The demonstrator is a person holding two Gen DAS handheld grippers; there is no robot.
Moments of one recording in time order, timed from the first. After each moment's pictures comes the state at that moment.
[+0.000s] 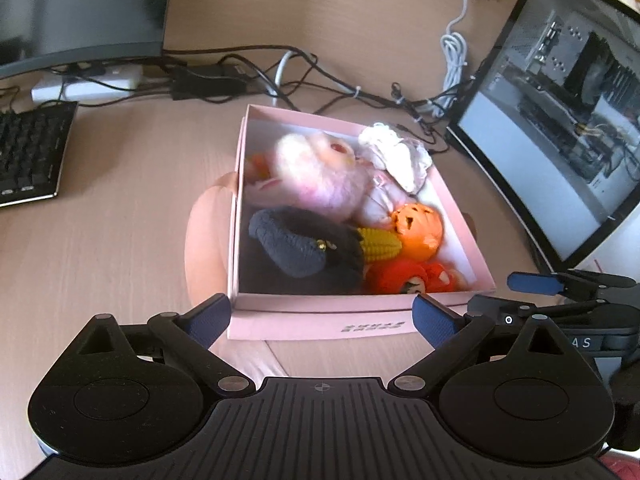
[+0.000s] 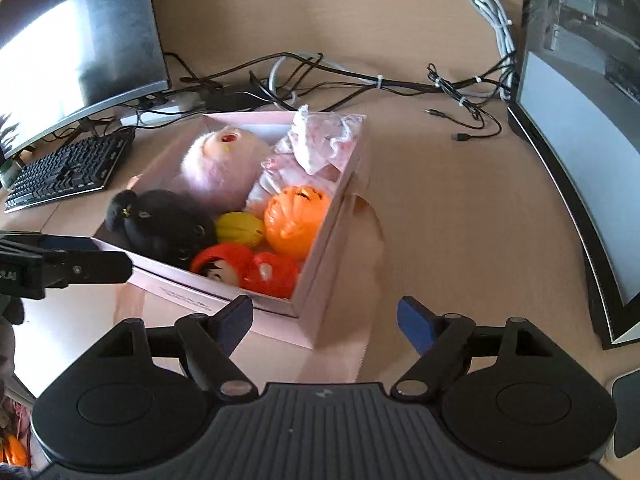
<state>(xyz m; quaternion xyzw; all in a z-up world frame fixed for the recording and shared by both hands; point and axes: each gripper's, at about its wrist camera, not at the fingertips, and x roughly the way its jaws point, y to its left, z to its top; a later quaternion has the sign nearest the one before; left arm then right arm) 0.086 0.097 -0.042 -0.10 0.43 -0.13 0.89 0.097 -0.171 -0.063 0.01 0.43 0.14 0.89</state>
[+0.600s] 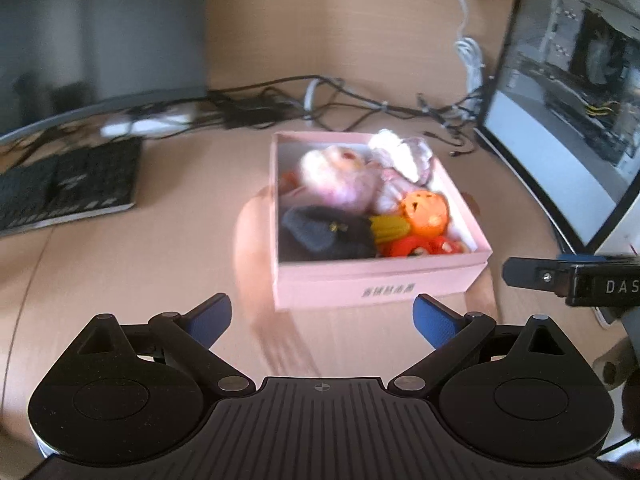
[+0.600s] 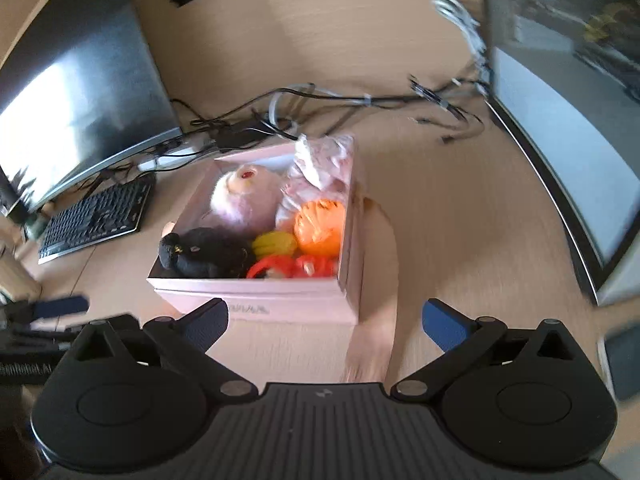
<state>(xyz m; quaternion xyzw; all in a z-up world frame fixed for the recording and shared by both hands) 0.010 0.062 -0.001 -0.04 0.41 -0.01 0.91 0.050 -0.192 -0.019 0.10 0.43 0.11 0.89</state>
